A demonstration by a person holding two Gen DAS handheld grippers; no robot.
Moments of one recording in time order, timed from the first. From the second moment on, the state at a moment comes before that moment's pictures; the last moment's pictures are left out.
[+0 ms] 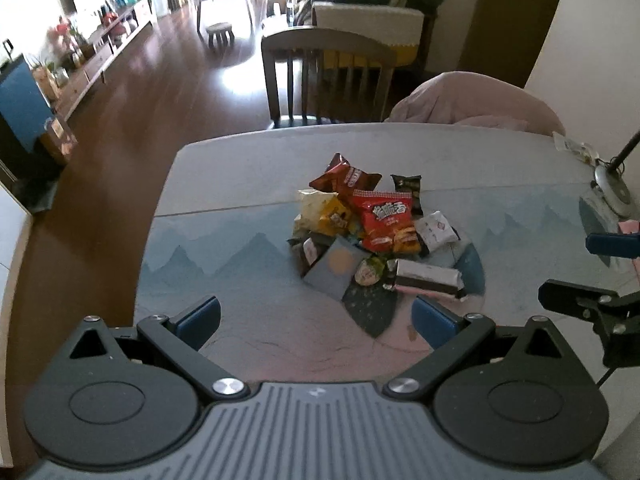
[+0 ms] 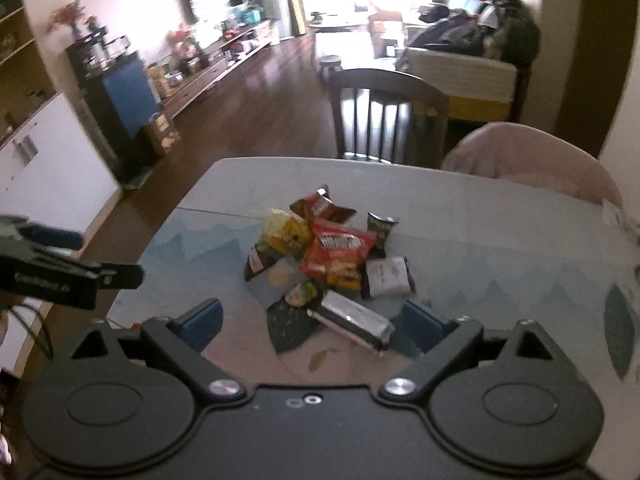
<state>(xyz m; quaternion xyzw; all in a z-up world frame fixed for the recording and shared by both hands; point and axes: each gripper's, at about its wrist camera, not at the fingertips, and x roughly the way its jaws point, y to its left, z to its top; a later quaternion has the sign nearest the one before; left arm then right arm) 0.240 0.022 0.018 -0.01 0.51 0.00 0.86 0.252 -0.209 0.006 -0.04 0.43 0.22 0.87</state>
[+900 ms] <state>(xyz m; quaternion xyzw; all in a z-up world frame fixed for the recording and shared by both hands) 0.391 -0.036 -0.145 -0.01 0.66 -0.10 0.75 0.387 -0.183 -0.157 -0.23 0.53 0.36 0.73</state>
